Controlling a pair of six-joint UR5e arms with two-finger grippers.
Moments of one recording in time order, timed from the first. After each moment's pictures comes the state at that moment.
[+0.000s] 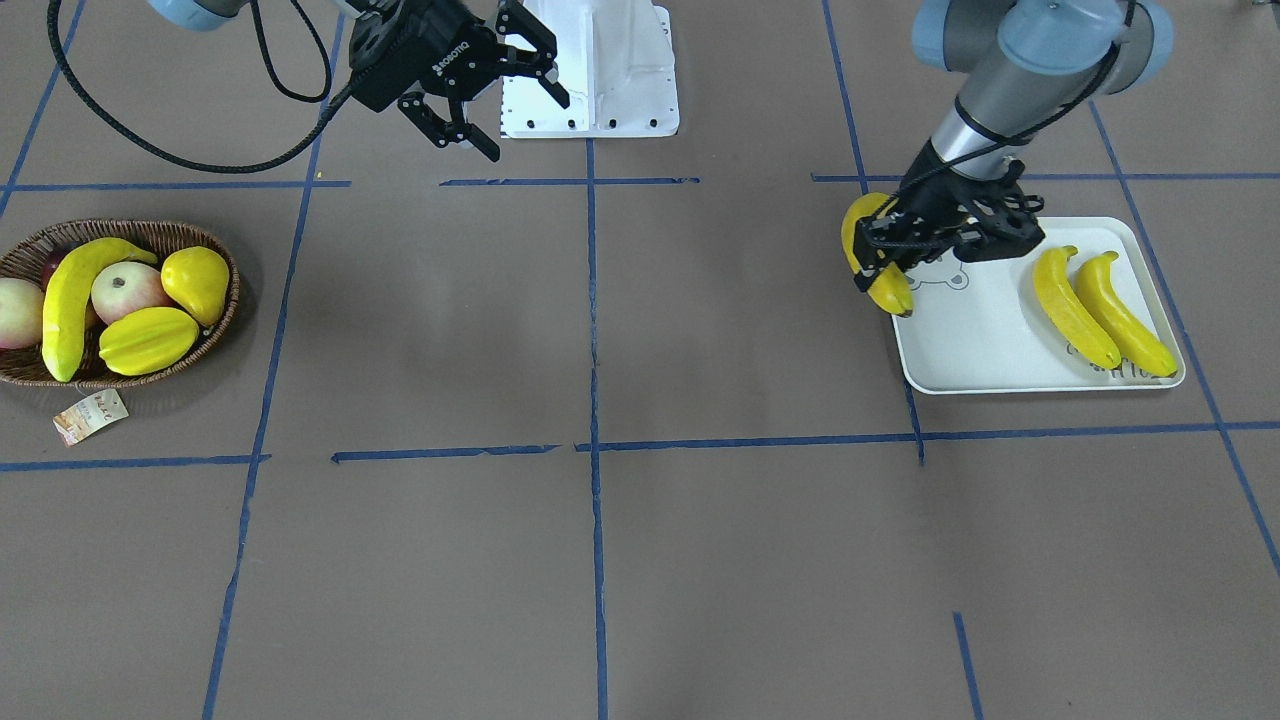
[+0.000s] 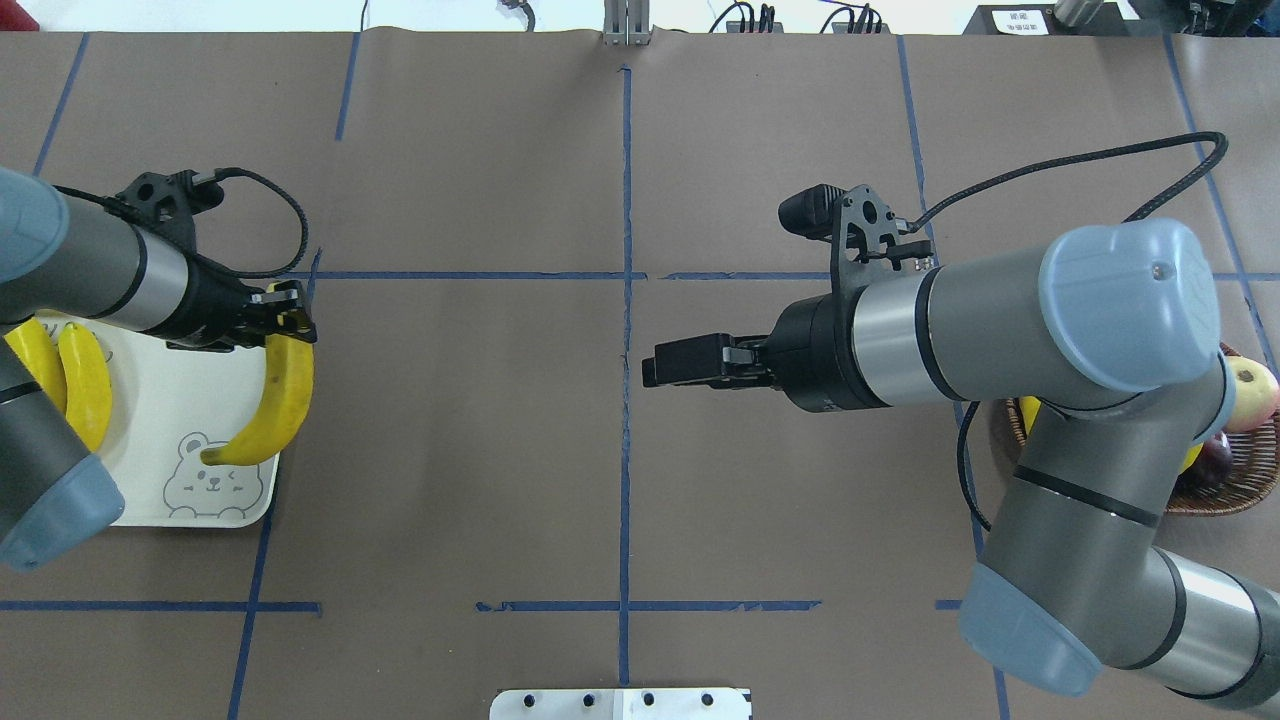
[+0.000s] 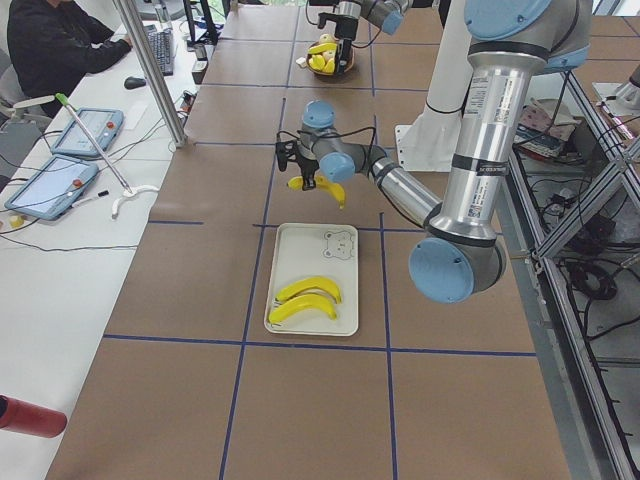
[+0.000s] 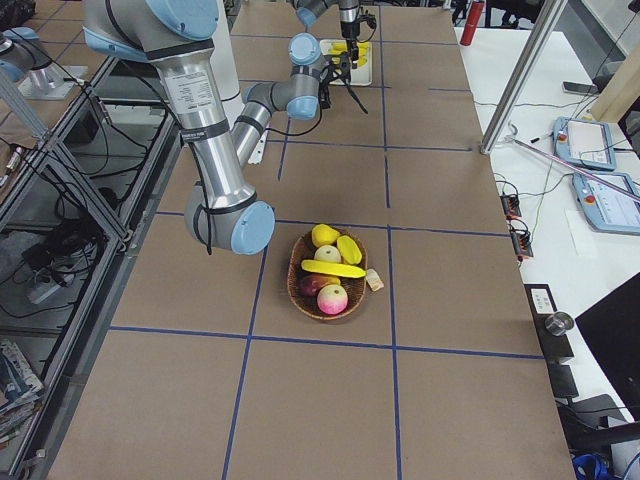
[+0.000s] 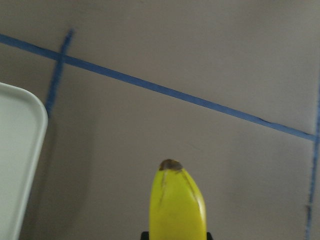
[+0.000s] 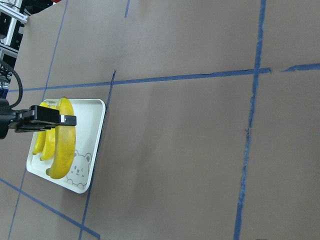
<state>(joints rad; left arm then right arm) -0.79 -1.70 -1.93 -1.93 -2.02 -1.29 0.56 -1.18 2.10 -1.07 1.94 1.32</state>
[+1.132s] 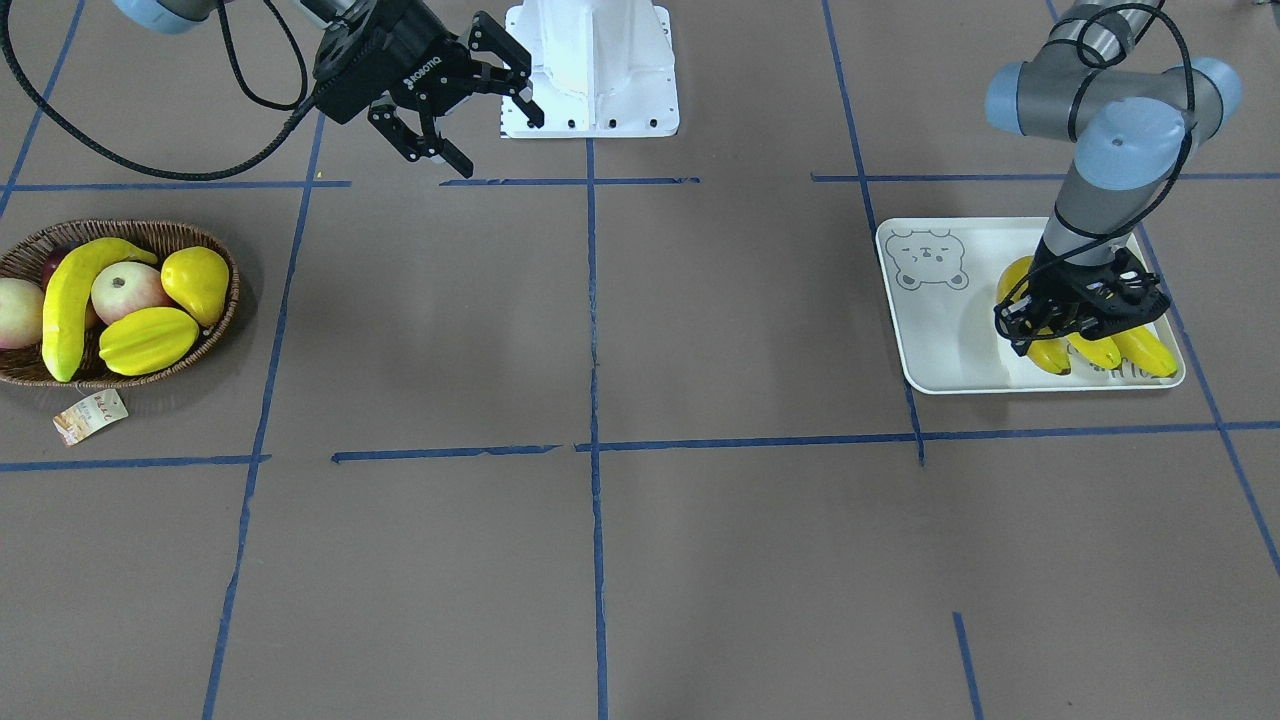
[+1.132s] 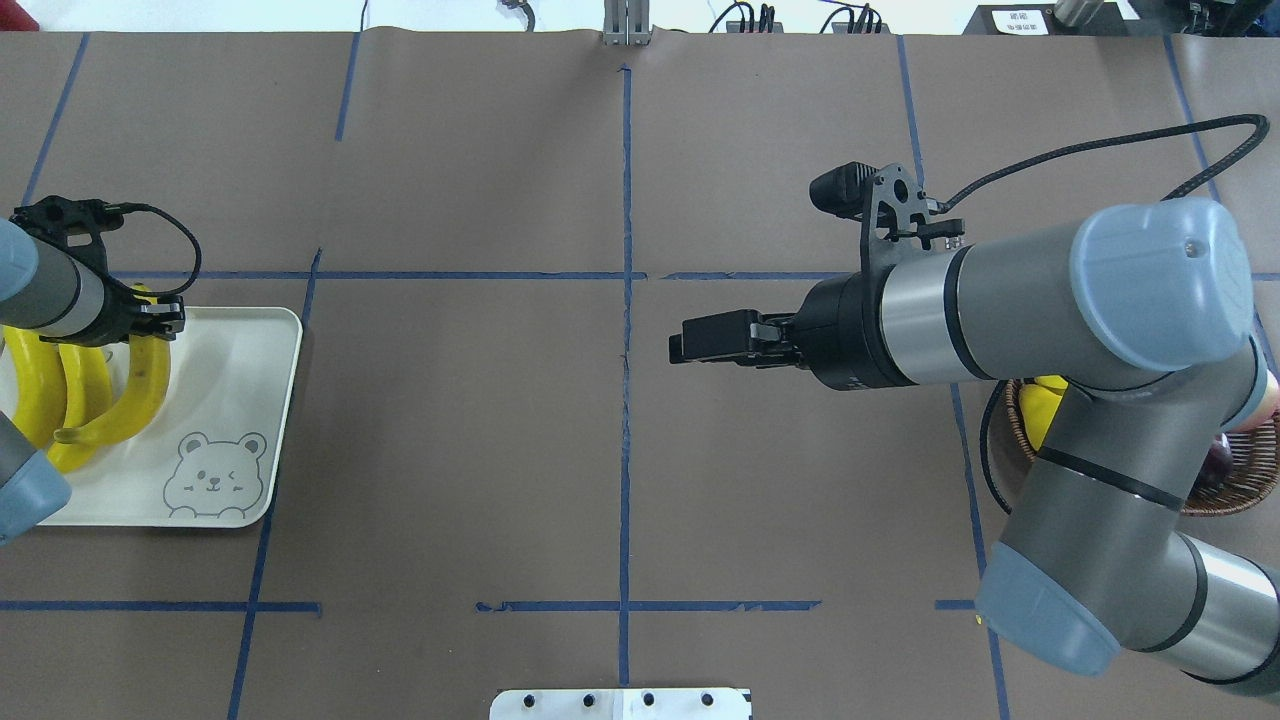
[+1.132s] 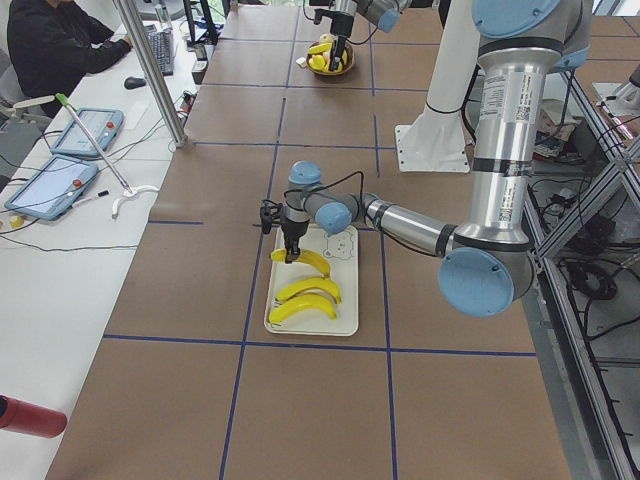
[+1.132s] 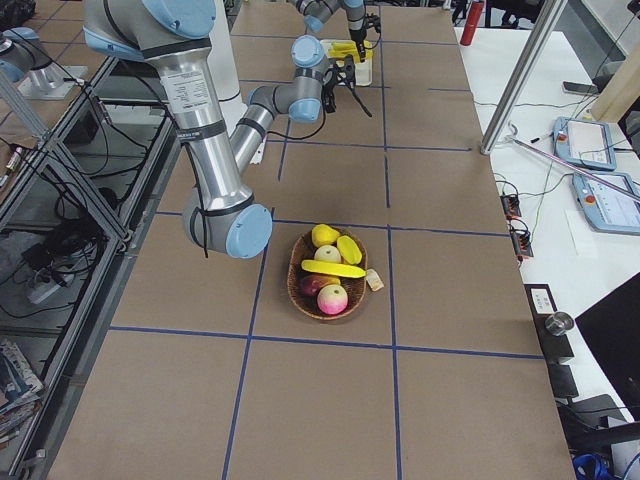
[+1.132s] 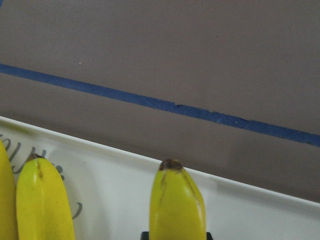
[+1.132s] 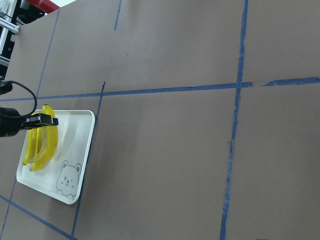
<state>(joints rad) -0.84 -1.63 -1.72 -1.94 -1.84 -1.12 0.58 -1.19 2.10 -1.07 1.94 1.32</state>
